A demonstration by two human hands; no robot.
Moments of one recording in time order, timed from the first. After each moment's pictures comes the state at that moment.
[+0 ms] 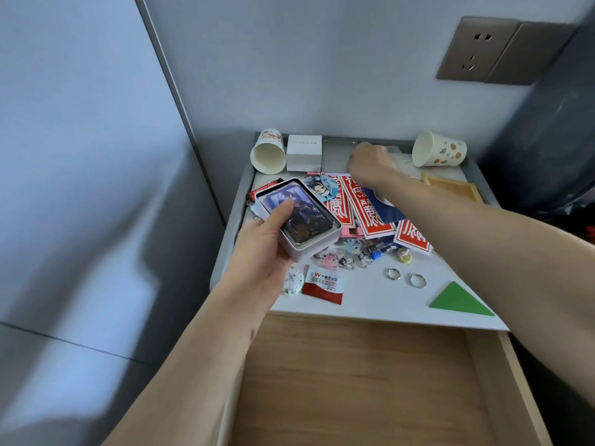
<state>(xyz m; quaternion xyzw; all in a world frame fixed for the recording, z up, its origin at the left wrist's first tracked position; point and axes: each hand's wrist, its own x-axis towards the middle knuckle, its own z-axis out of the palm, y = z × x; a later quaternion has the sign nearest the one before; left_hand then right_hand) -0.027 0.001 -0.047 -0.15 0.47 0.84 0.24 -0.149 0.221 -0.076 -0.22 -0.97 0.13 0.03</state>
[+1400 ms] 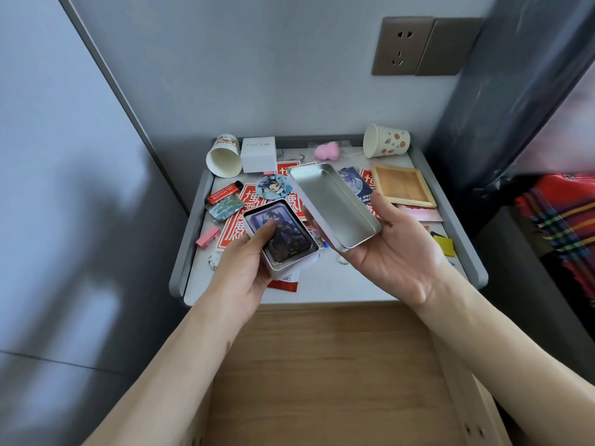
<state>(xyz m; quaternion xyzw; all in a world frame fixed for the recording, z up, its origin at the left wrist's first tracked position) 0.003 0.030 -0.068 -0.12 0.53 0.79 0.28 0.079 0.210 -0.031 -0.17 -0.20 0.96 -0.08</state>
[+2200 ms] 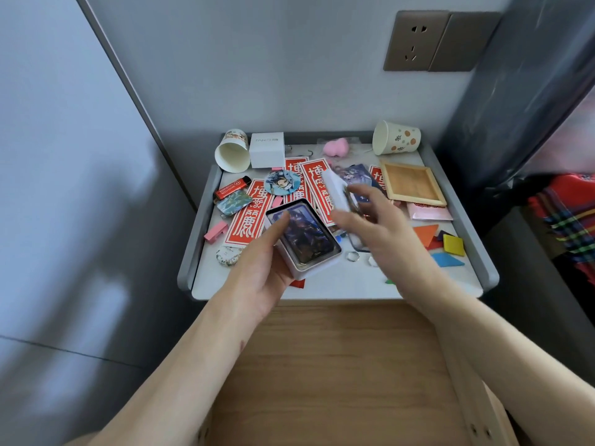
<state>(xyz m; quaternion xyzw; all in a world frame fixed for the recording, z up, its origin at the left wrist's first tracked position) 0.011 0.035 -0.069 -0.10 0.47 0.81 0.33 0.078 0.189 -0.030 -0.17 -0.77 0.61 0.04</state>
